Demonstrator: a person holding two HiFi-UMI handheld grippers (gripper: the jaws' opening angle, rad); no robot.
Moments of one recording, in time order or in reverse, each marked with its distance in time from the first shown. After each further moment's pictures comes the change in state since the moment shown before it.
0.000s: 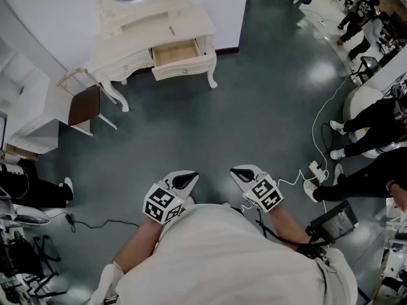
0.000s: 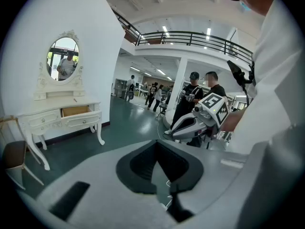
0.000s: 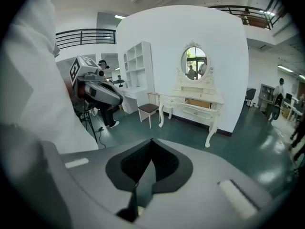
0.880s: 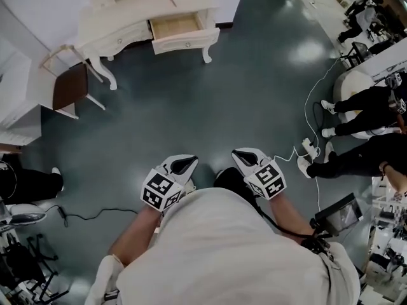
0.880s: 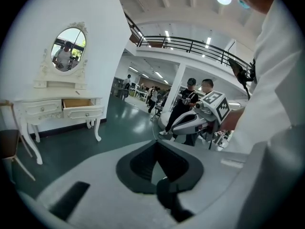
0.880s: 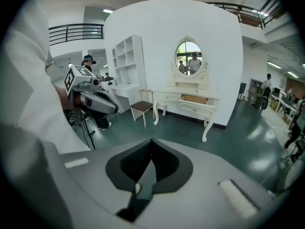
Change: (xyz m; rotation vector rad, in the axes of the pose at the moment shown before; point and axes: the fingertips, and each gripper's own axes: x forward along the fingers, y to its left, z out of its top) left arm -0.064 0.094 -0.044 -0.035 -0.024 -0.093; right arm 0.089 0.044 0.051 0.084 0.033 -0.113
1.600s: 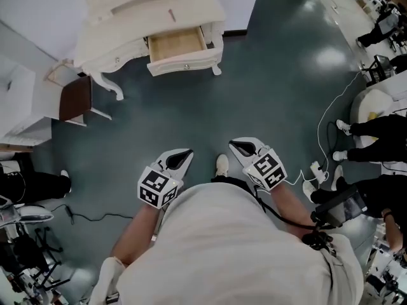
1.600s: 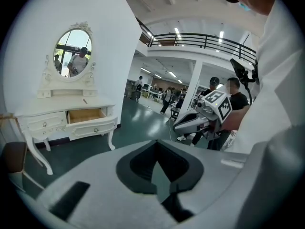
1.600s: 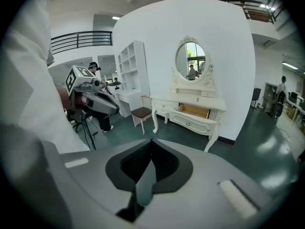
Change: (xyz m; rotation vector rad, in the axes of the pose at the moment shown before) left arm 0.144 0.124 0.133 -0.029 -0.003 0.184; right arm 0.066 -0.221 0.086 -0.084 -0.058 0.153
